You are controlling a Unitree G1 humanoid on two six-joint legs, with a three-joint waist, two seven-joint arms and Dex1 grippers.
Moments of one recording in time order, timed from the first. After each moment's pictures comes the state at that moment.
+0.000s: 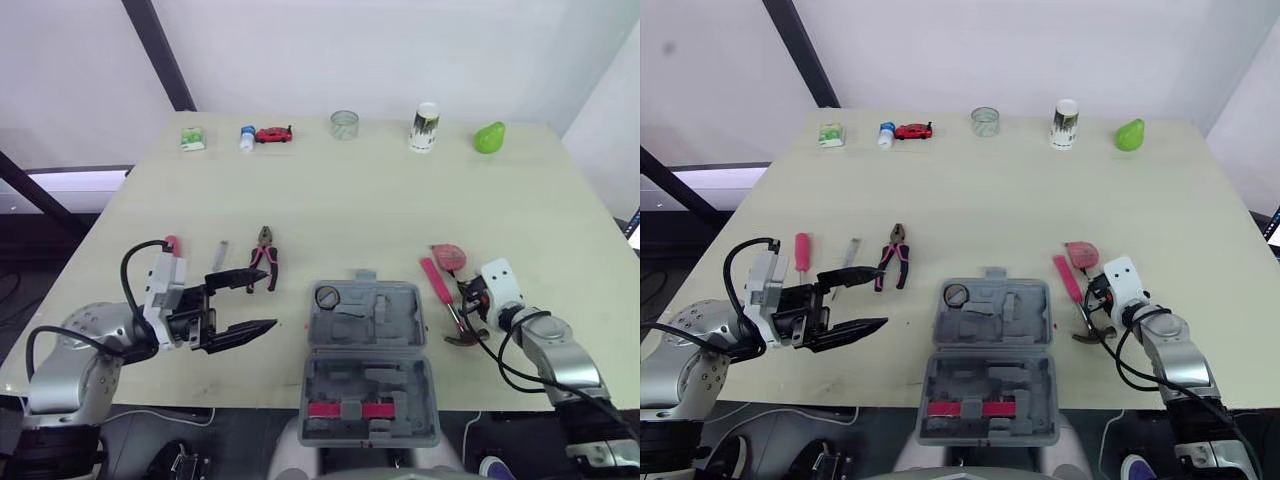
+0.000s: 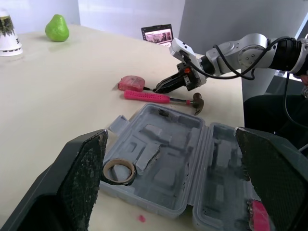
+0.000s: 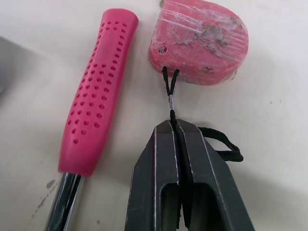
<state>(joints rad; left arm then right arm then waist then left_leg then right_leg) 0.00 0.77 0.27 -0.14 -0.67 0.25 -1.36 -0.17 -0.42 0.00 0.06 0.11 0.45 0.45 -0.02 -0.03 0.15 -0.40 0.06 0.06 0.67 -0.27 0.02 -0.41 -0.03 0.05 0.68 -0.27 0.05</state>
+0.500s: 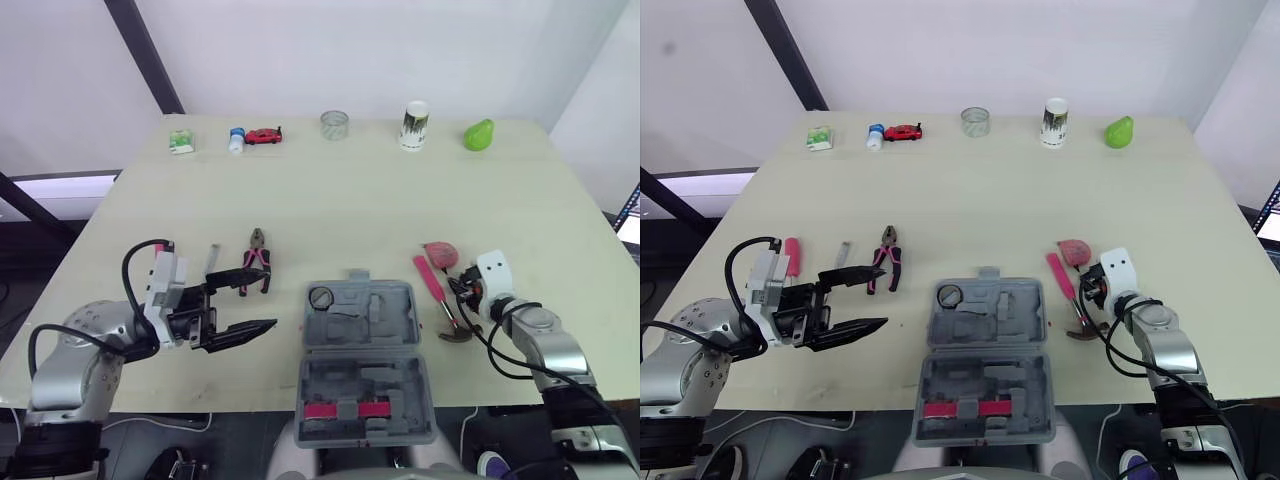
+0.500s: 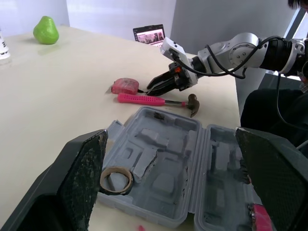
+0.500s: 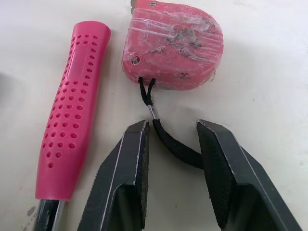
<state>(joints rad) -0.01 0.77 0.26 -0.12 -0.67 0.24 -1.37 -0.26 -0.35 -0.03 0.13 0.13 0.50 0.42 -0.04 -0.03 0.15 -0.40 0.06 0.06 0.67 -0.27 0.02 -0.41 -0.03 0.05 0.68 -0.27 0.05</state>
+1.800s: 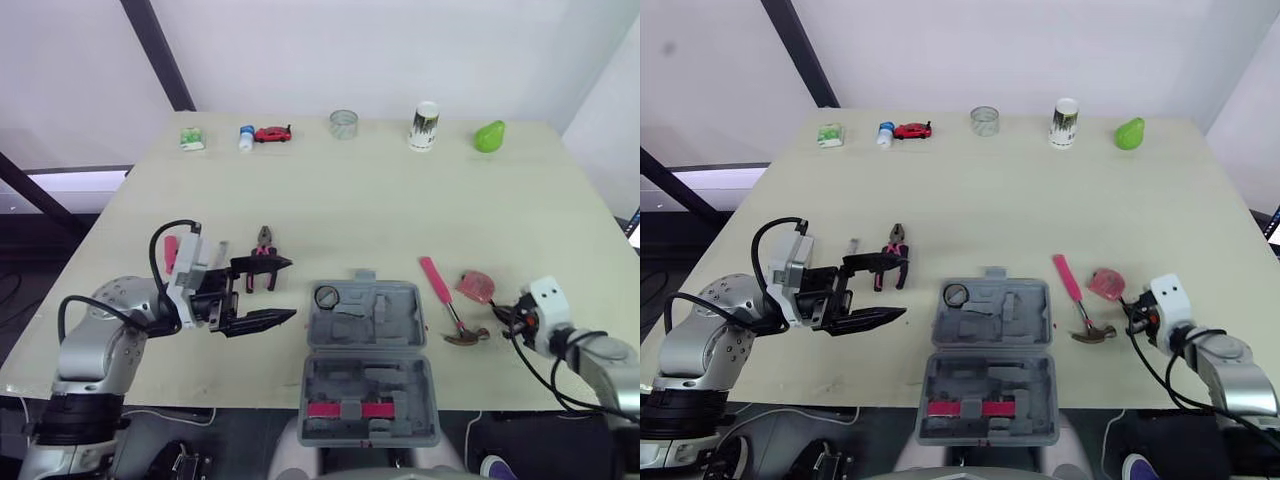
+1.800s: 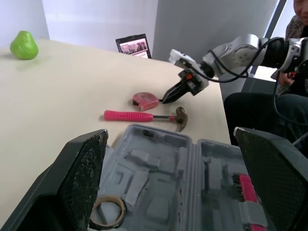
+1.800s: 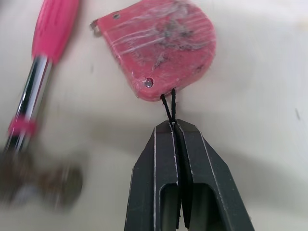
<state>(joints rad) -0.15 0.76 0.17 -0.13 -0.67 0.32 -1.39 0.10 -0.62 -0.19 -0.11 0.28 0.61 0.64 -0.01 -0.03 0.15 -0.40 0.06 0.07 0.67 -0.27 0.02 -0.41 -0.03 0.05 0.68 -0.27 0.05</state>
